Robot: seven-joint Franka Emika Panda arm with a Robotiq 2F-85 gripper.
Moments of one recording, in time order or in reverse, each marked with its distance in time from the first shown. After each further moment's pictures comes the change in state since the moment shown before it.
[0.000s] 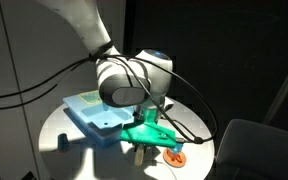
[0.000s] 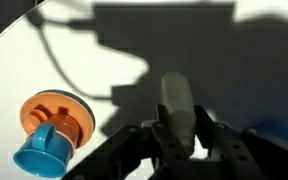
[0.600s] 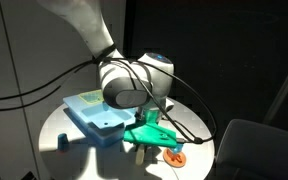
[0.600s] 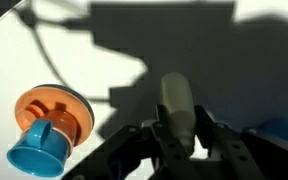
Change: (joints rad) arm -0.023 0.035 0.030 0.034 0.000 0.000 -0.009
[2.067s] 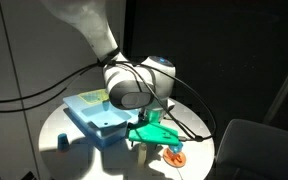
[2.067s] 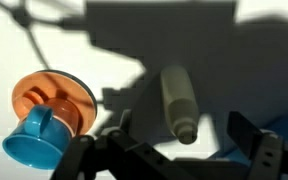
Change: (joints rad) arm -0.011 0.055 0.023 0.063 0.000 0.000 -0.011
